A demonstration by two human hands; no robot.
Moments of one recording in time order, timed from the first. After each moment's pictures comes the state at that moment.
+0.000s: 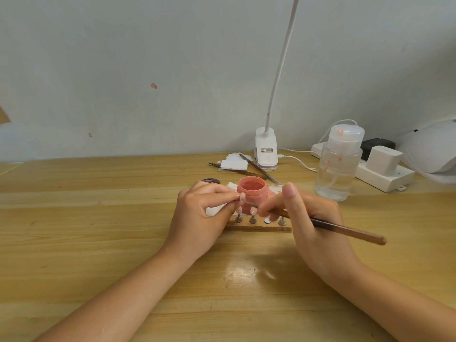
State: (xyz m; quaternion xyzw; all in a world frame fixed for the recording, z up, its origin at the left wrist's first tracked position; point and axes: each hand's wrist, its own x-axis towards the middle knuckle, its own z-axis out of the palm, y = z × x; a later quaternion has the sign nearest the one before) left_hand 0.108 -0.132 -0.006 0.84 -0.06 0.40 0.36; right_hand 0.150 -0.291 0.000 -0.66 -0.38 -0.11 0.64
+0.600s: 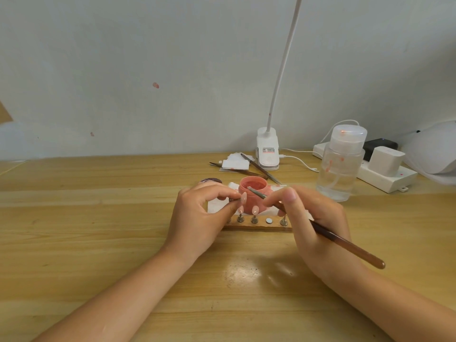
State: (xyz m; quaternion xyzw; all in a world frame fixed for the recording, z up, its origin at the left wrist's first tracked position) left_hand 0.107 -0.133 -0.003 0.82 -0.05 0.41 0.41; right_hand 0.154 -0.291 -0.004 -0.68 -0.42 -0.24 0.55
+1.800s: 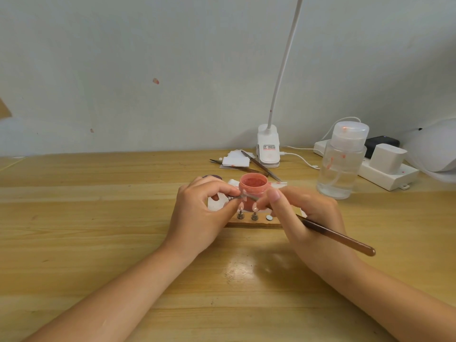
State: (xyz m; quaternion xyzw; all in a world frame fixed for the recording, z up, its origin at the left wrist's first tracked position) left_hand 0.106 -0.134 -0.002 0.83 -0.01 0.39 0.40; right_hand 0.153 -0.289 0.001 -0.70 -0.42 -0.20 0.53
